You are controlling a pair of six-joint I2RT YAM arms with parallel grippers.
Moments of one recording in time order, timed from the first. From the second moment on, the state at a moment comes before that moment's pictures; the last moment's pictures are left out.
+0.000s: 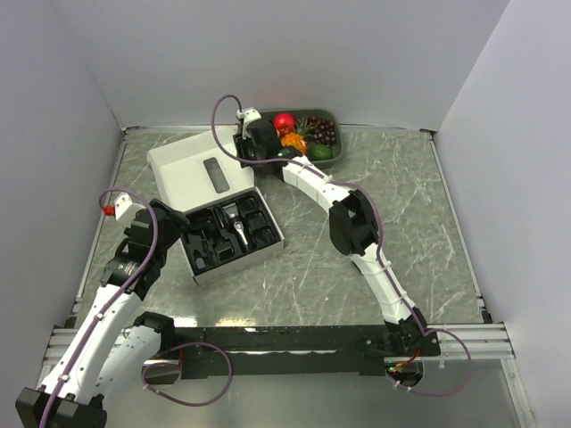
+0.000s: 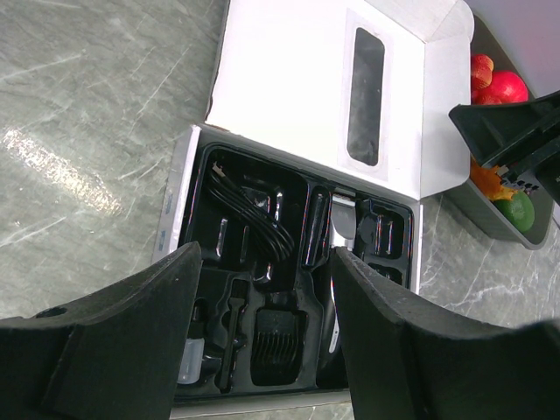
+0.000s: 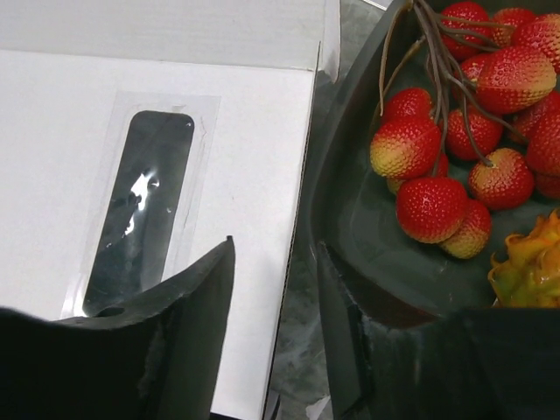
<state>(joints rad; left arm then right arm) -0.26 0.70 0.66 -0.48 -0.44 -0.91 0.66 2.52 2.35 -0.29 0.02 0.13</state>
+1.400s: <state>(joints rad) -0.26 0.70 0.66 -0.47 -0.45 -0.91 0.66 2.40 2.01 0.02 0.04 0.07</state>
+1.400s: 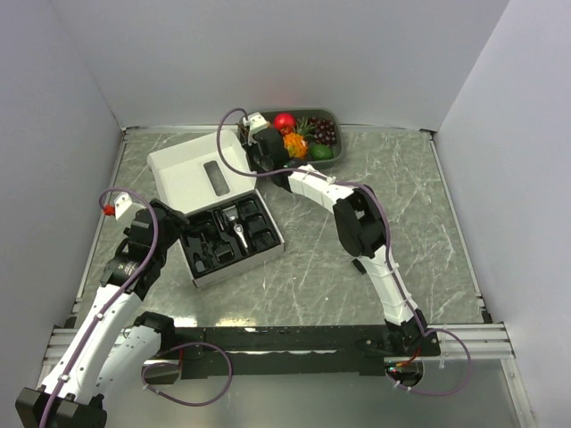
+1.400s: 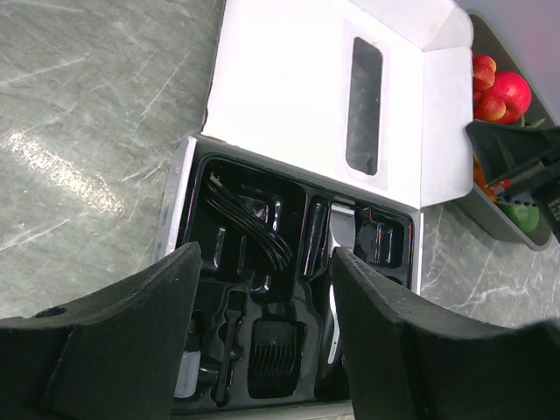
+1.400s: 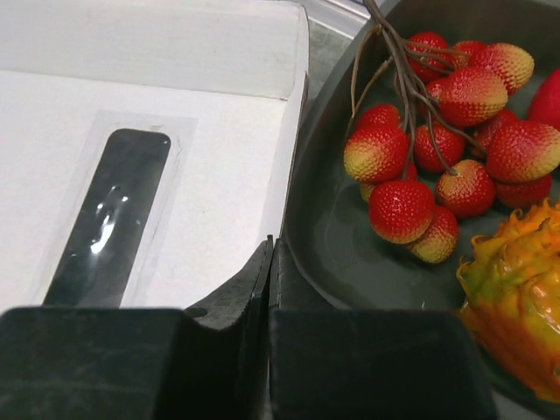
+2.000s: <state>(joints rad) -0.26 0.69 0.65 -0.47 -0.45 -0.90 0.70 2.14 1.53 0.42 0.20 0.02</state>
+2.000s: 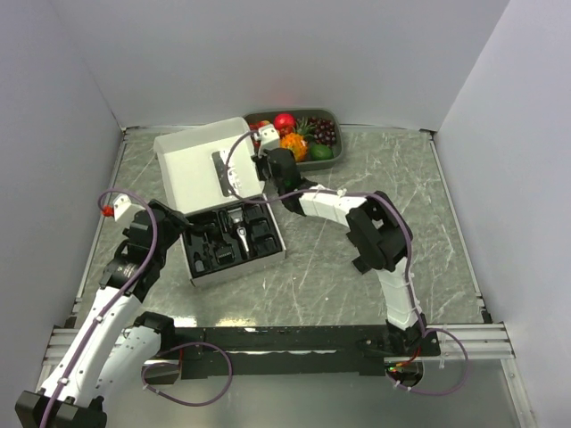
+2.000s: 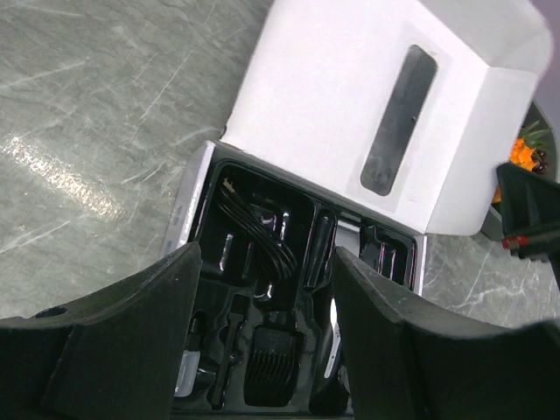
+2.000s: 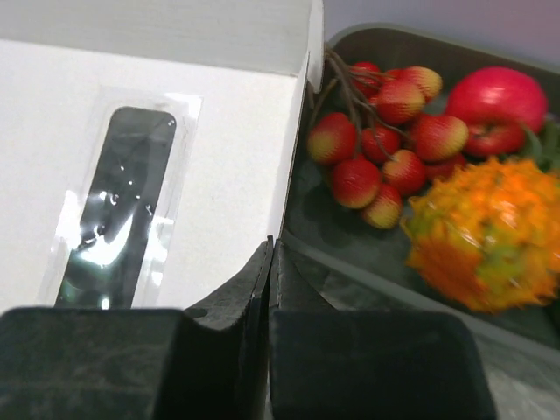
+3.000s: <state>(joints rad) -0.26 0.67 0.64 -0.45 -0.44 -0.89 0.54 2.00 1.27 0.65 0.40 -0.10</state>
